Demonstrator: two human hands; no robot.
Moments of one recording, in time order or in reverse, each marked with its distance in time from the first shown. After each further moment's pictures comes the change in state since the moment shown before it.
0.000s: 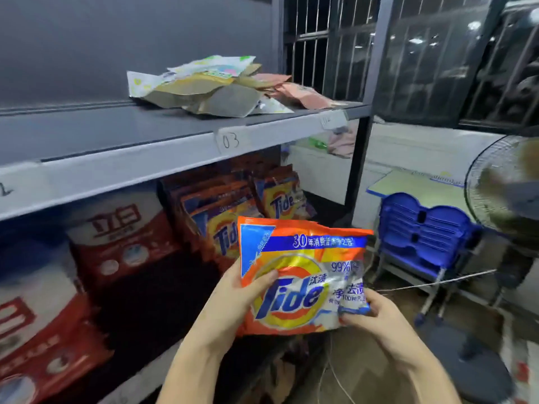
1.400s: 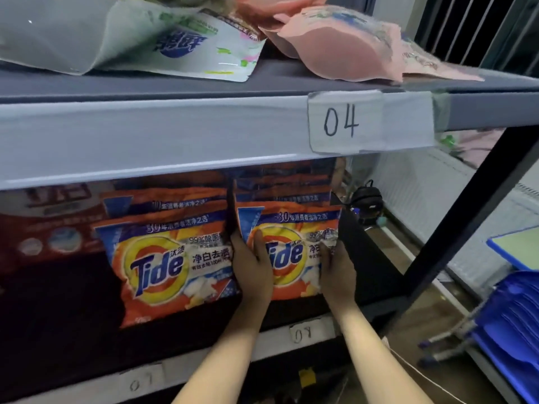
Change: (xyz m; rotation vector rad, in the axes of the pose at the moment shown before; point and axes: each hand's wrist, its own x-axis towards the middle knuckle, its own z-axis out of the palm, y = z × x) left_hand 0.383 -0.124 0.035 0.614 1.282 0.380; right_hand 0.424 0.110 -0.079 -0.583 0.046 -0.232
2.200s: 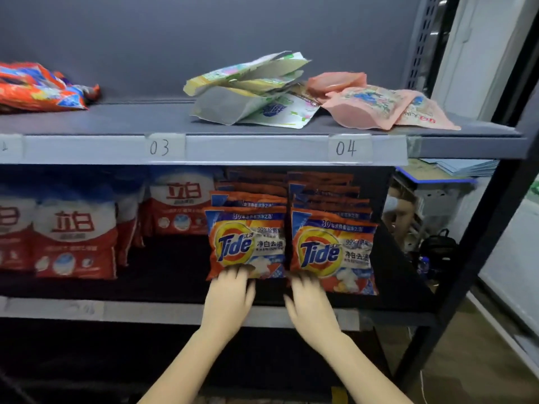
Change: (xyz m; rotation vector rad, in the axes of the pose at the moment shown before) left_hand -0.063 0.019 -0.179 0.982 -0.248 0.403; right_hand -0.122 -0.087 -0.024 -0.377 -0.474 -0.665
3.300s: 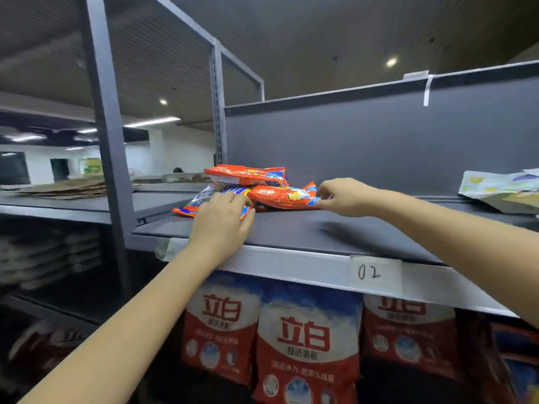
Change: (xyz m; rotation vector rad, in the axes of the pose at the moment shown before) left_hand 0.115 -0.476 -0.338 0.367 0.475 -0.058; right_hand 0.361 -0.477 -0.096 -0.148 -0.080 -0.323
